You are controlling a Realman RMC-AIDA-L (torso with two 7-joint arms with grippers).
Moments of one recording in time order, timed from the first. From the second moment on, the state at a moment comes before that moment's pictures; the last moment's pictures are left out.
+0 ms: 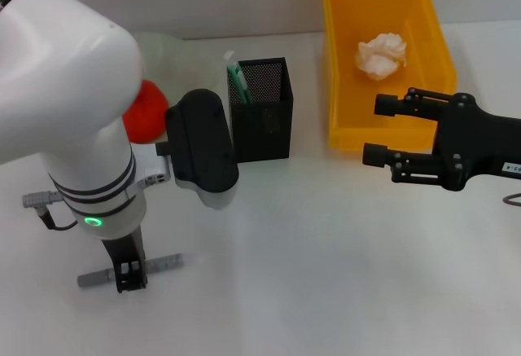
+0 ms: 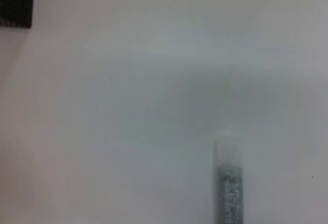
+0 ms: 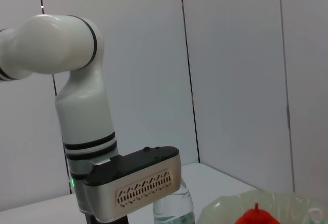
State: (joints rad) left arm -0.81 -2.08 1.90 1.17 2.70 1.59 -2.42; right arm 0.32 2.07 -0.81 -0.91 -1.67 -1.71 1.34
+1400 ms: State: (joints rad) left arm -0.82 -2.08 1.90 1.16 2.69 1.60 -2.43; right arm 0.32 2.07 -0.81 -0.91 -1.67 -1.72 1.34
